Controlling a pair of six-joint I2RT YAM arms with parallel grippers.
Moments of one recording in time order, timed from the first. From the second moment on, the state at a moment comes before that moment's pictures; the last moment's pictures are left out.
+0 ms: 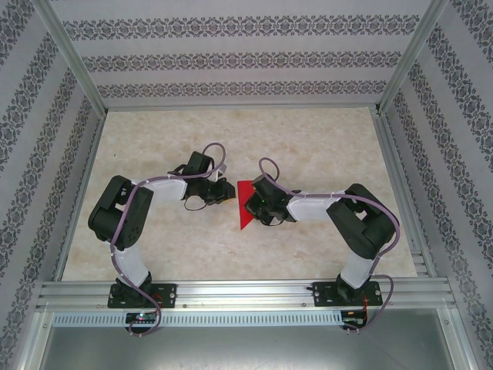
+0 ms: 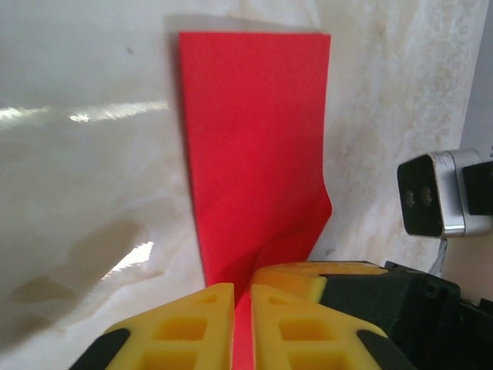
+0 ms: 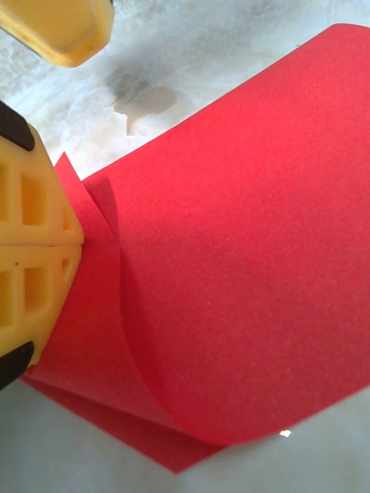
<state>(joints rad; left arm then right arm) -0.45 1.81 0.96 -0.12 0.66 -0.70 0.74 1.76 0.82 -0.02 -0.14 1.31</state>
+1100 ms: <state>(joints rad) -0.53 1.90 0.98 -0.14 0.62 -0.69 0.74 1.75 0.81 0.00 -0.14 1.29</state>
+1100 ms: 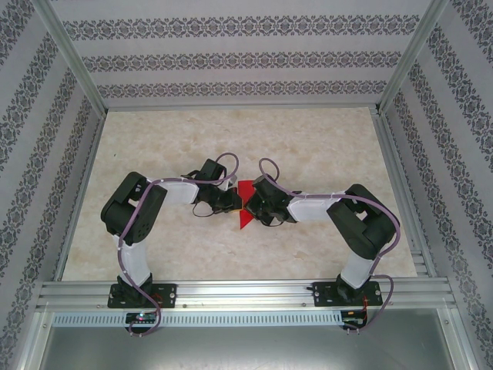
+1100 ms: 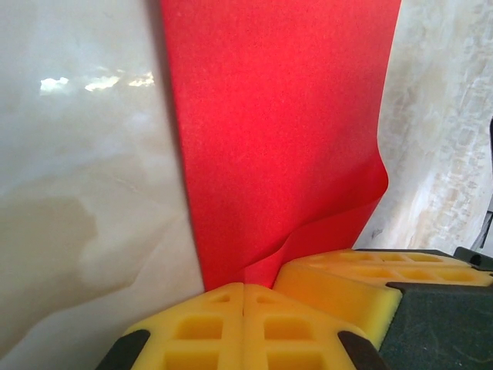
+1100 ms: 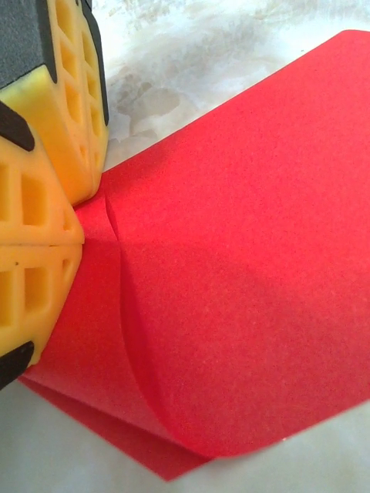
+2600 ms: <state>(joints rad) -0.61 1.92 1.13 -0.36 0.36 -0.54 0.66 1.68 0.66 0.15 -0.24 0.95</state>
